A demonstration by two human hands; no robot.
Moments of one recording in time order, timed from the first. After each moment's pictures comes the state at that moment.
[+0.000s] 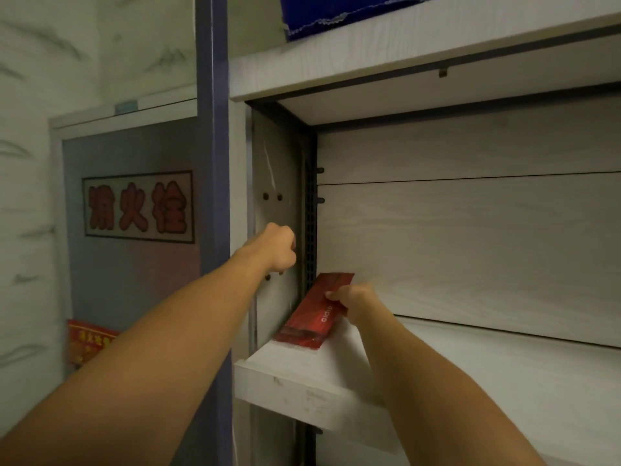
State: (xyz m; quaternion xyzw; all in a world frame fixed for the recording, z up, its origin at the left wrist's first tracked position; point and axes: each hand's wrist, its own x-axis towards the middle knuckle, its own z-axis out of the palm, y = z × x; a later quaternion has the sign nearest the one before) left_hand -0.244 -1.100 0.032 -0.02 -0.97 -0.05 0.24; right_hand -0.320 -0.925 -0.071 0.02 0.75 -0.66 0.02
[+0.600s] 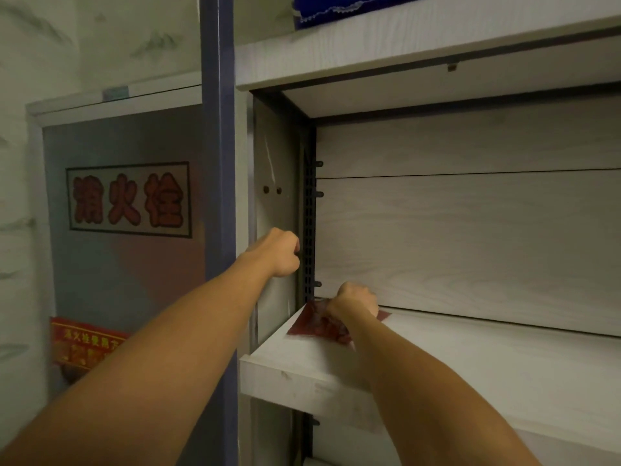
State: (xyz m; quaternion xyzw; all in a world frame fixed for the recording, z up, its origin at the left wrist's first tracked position) left_hand -0.253 -1.107 0.011 -0.07 -0.97 -0.07 0.22; right_hand -0.288 -0.944 -0.081 0.08 0.96 -0.25 -0.10
